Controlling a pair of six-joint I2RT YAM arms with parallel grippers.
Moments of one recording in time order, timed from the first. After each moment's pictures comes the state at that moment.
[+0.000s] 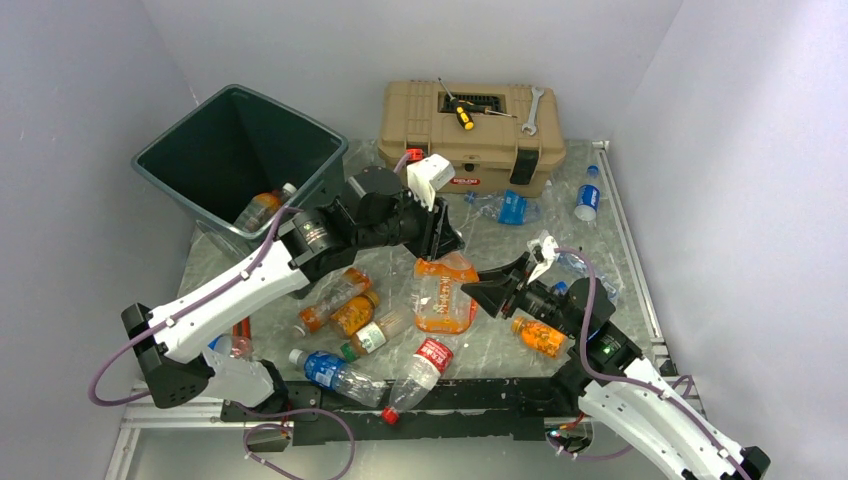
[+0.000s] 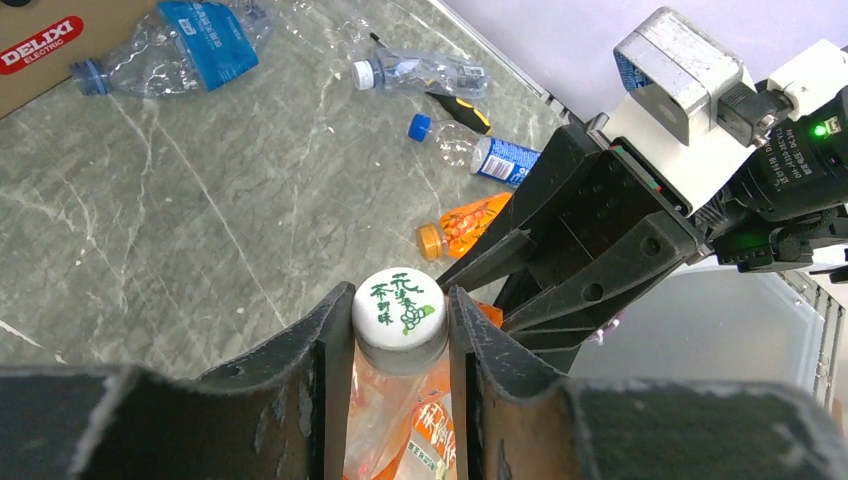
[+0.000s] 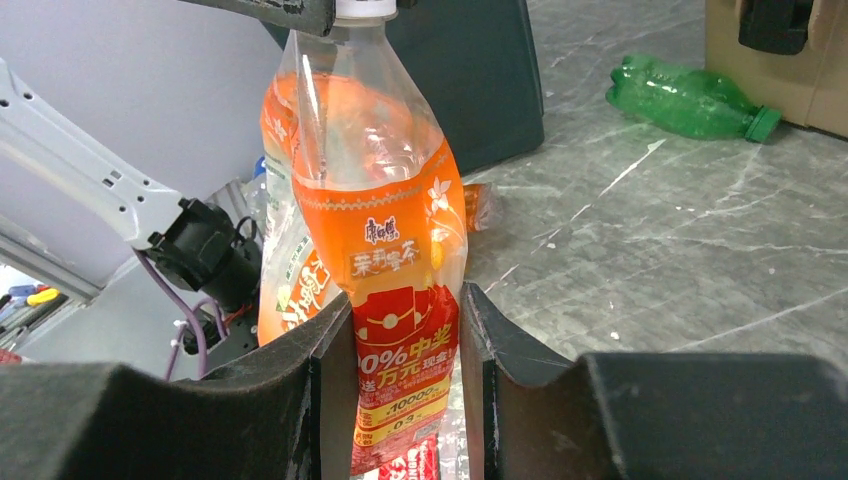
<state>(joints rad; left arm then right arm) -0.96 1.35 1.49 -0.50 0.17 -0.34 0.67 0.43 0.43 0.03 -0.31 0.40</state>
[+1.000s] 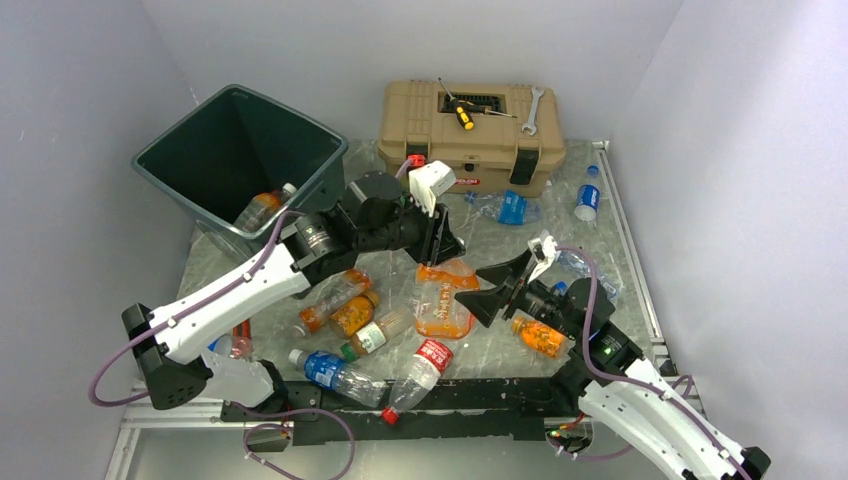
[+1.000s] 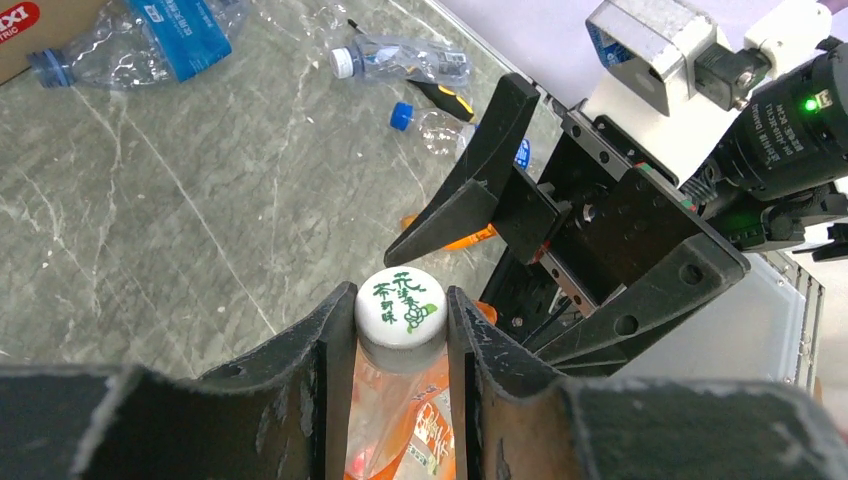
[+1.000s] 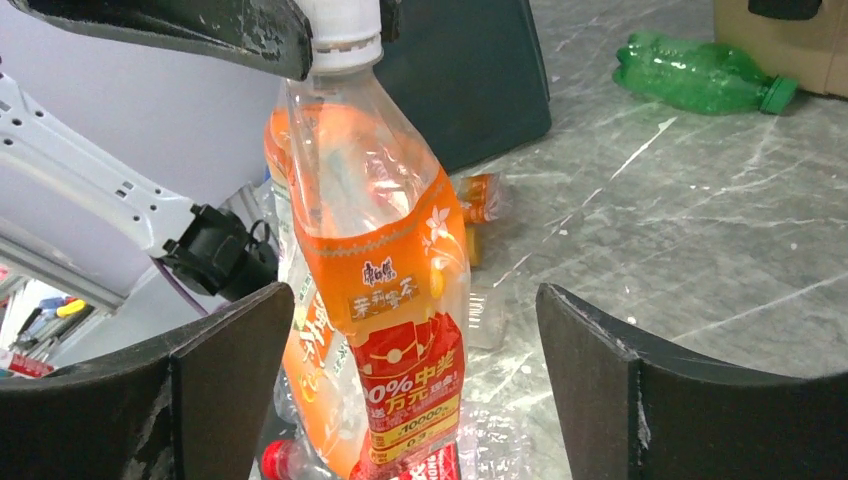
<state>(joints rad) -0.96 1.34 1.45 -0.46 0.21 -0.34 0.67 0.42 0.43 0.00 -0.30 0.44</state>
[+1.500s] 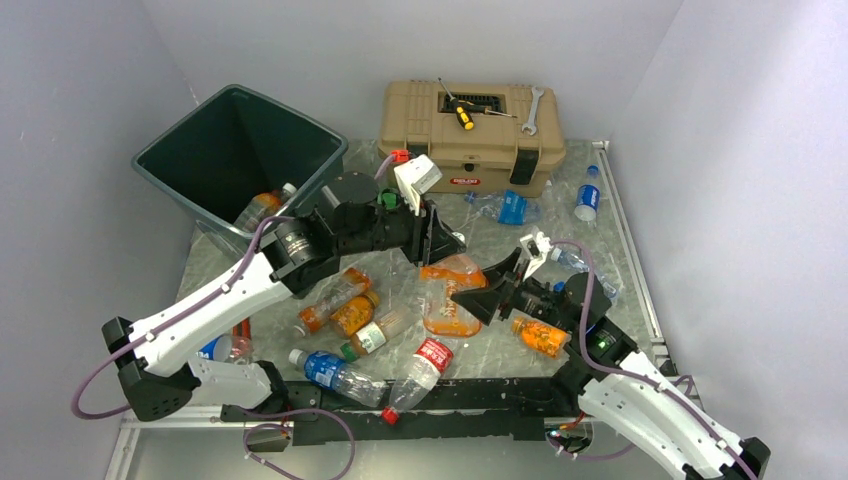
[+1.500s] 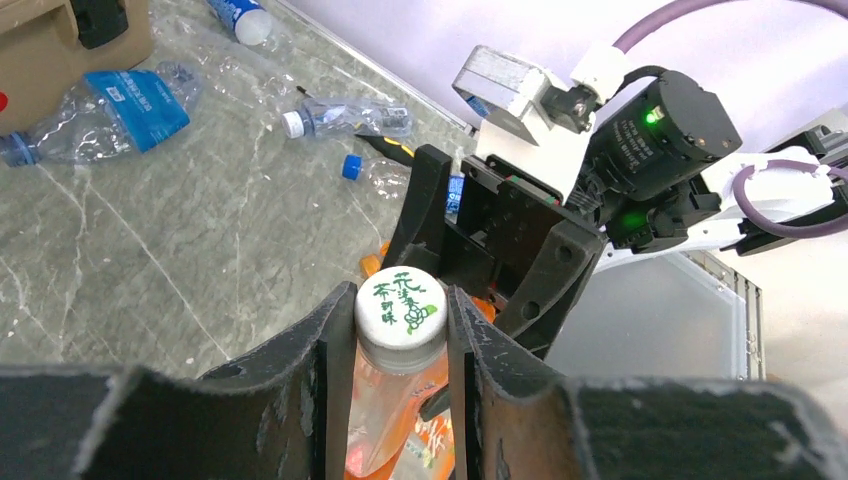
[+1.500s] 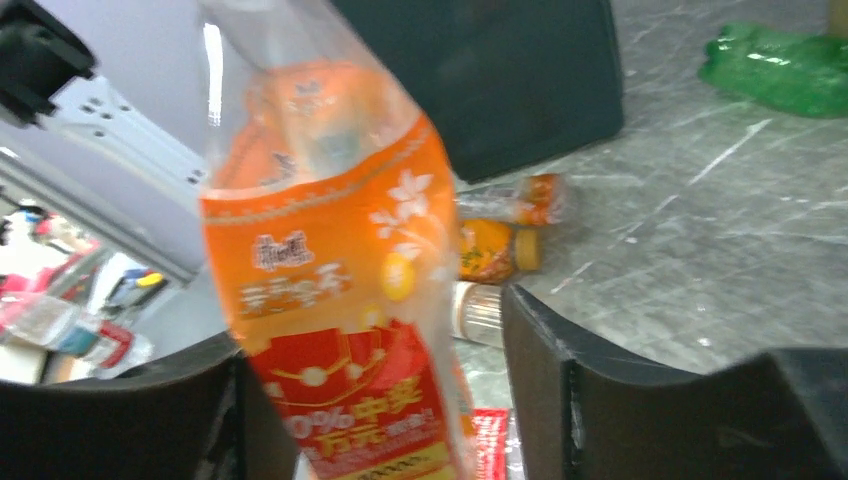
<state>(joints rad) -0.96 1.26 1.41 -0.36 0.28 -0.36 0.67 0.49 0.44 0.08 -0.41 0.52</state>
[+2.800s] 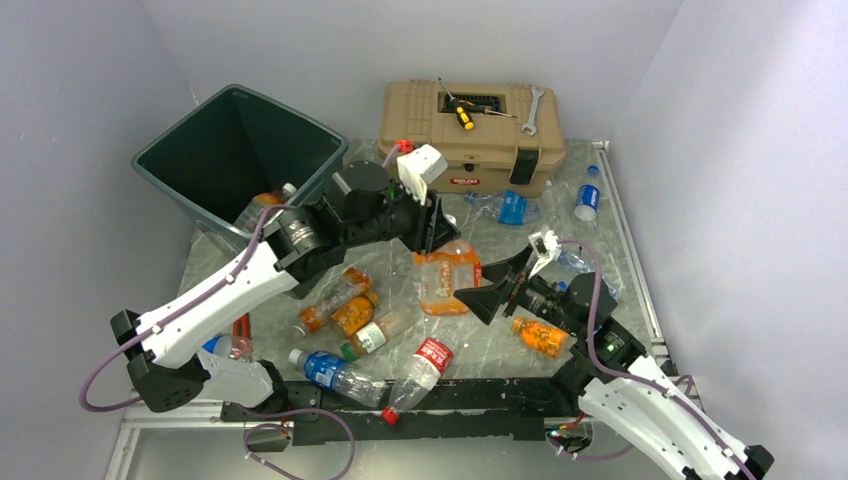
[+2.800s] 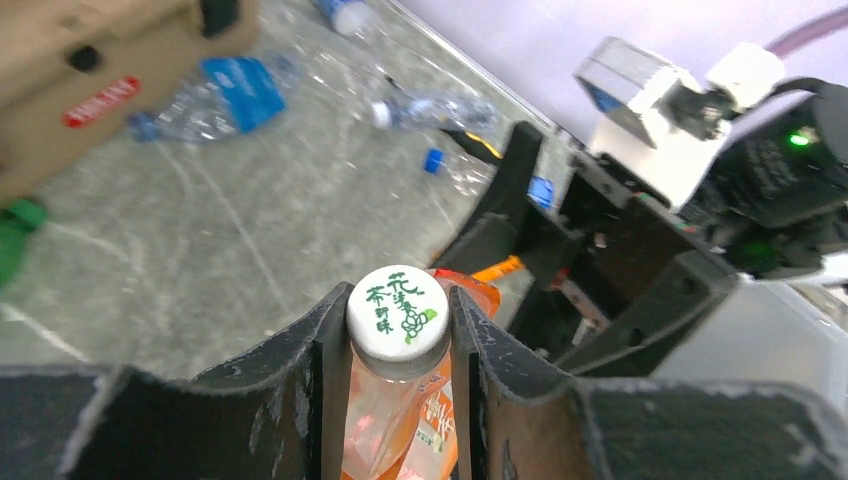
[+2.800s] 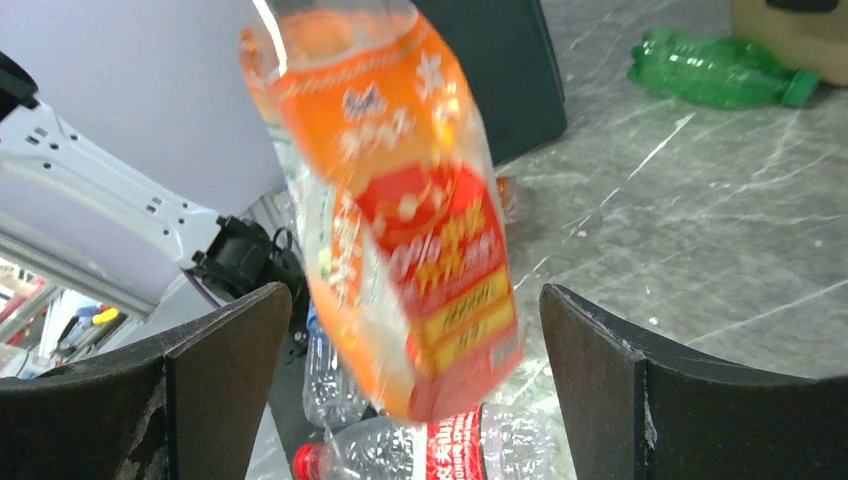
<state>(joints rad) -0.96 1.32 1.51 -0.48 0.17 -0.32 0.68 0.45 0.47 -0.01 -0.32 0.50</state>
